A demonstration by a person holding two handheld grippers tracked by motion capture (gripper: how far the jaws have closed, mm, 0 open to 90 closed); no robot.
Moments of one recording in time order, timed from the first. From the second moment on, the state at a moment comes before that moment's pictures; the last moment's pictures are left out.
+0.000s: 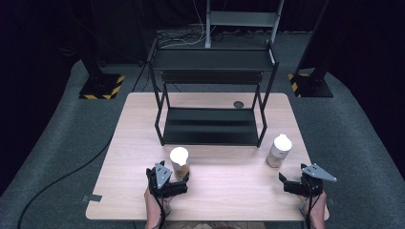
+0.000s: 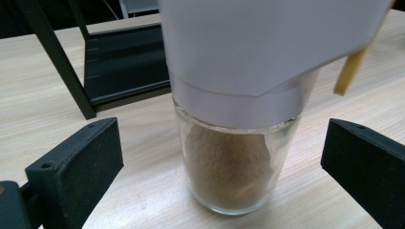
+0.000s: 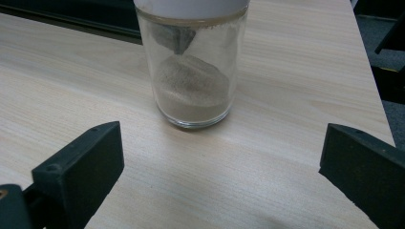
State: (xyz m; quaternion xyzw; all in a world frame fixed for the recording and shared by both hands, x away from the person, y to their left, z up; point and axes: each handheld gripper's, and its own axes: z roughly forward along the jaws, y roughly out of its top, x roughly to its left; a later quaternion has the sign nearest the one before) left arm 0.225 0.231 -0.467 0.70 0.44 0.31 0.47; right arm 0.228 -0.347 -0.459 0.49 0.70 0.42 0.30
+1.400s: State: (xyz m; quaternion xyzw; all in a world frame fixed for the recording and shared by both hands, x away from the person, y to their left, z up) left arm 0.252 0.222 -0.472 0.70 0.44 0.29 0.48; right arm 0.226 -0.346 -0.460 0.49 0.70 0.43 0.31
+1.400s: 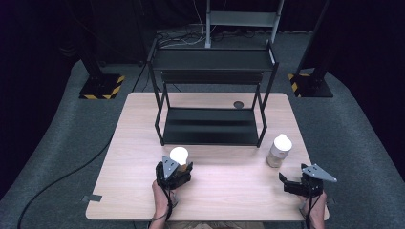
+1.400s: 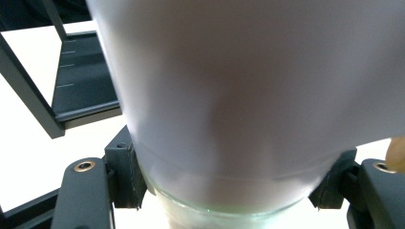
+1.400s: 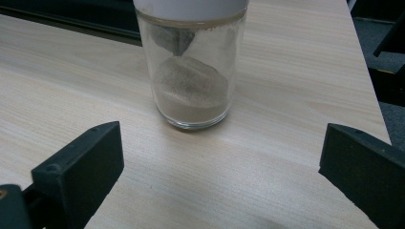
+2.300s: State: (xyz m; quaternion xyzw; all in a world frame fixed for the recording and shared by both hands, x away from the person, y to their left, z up) left arm 0.242 0.237 -0.449 0.70 0.40 0.31 0.50; right arm 0.225 -0.347 -0.461 0.49 0.70 0.43 0.31
